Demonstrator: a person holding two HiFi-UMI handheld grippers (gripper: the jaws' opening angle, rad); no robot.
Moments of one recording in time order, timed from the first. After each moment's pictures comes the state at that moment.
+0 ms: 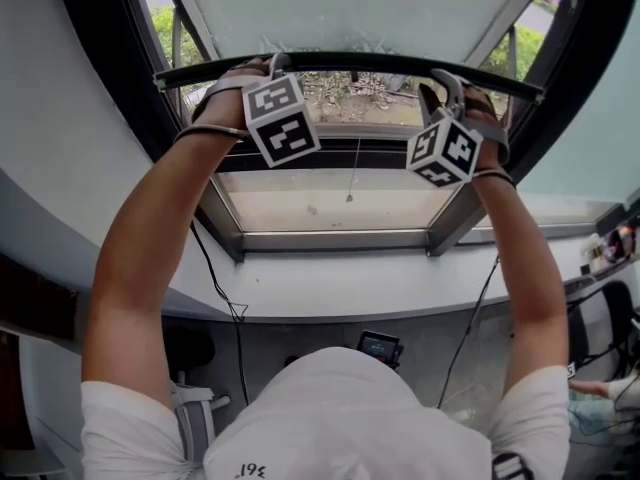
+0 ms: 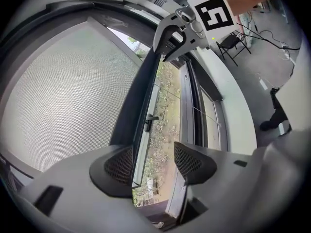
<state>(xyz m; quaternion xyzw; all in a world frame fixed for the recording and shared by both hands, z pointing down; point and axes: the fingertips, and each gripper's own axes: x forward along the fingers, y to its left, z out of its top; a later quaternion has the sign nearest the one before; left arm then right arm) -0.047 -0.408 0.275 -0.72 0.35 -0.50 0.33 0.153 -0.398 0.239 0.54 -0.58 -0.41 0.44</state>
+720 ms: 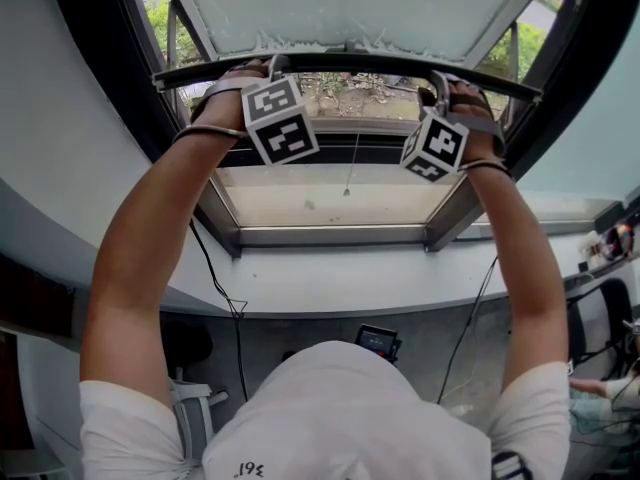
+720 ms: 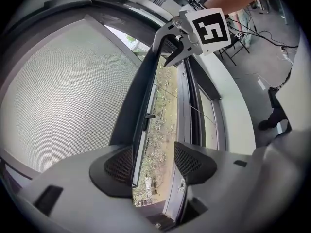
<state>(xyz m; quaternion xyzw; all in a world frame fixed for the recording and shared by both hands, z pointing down) -0.047 -0.411 0.294 -0.72 0.34 -0.51 0.32 0.163 -0.422 0.276 0.51 -0.53 -0.42 0.53</state>
